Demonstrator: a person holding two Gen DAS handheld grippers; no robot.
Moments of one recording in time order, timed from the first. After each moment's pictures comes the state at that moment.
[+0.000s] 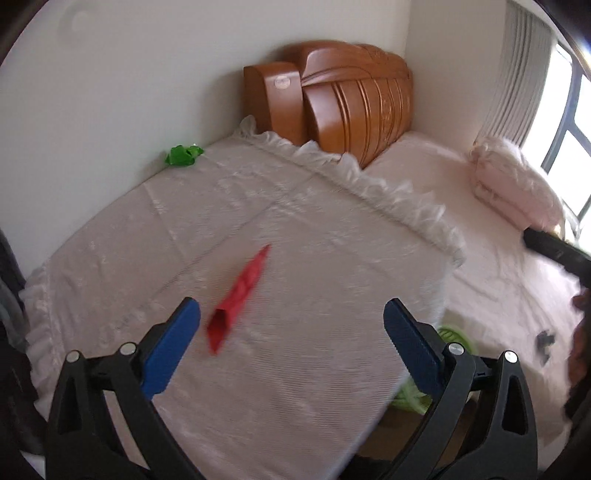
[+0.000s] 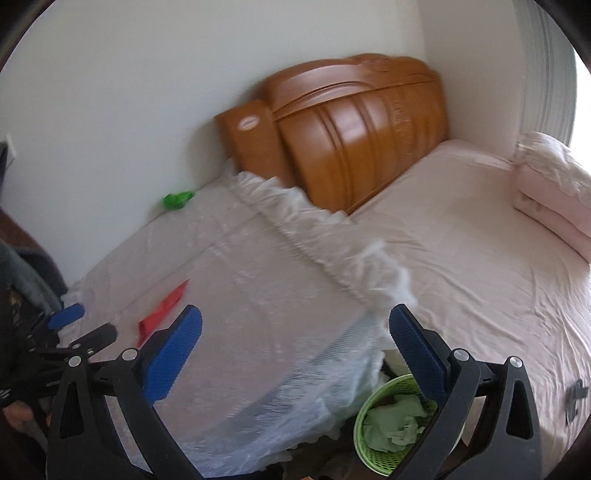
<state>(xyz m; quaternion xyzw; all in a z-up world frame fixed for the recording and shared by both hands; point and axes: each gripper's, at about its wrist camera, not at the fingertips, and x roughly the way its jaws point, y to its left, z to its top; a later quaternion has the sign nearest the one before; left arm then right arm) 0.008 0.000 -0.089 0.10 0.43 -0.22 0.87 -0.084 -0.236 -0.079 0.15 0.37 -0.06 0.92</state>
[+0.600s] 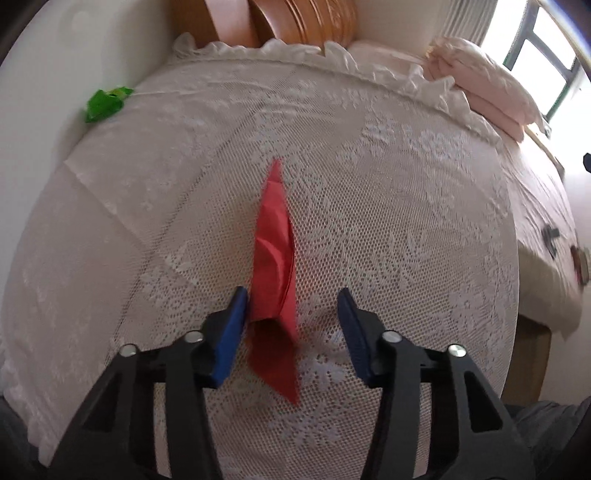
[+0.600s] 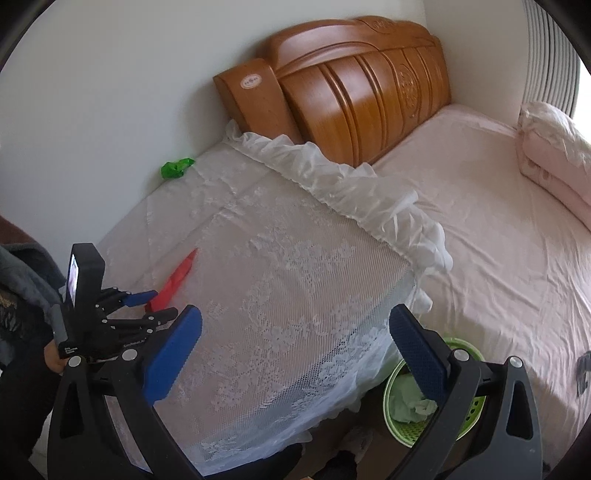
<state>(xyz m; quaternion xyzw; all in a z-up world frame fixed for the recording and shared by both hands) 0.094 0.012 -0.199 0.20 0.52 -0.33 0.76 -0.066 -0.206 -0.111 0.19 0.42 -0.08 0.88</state>
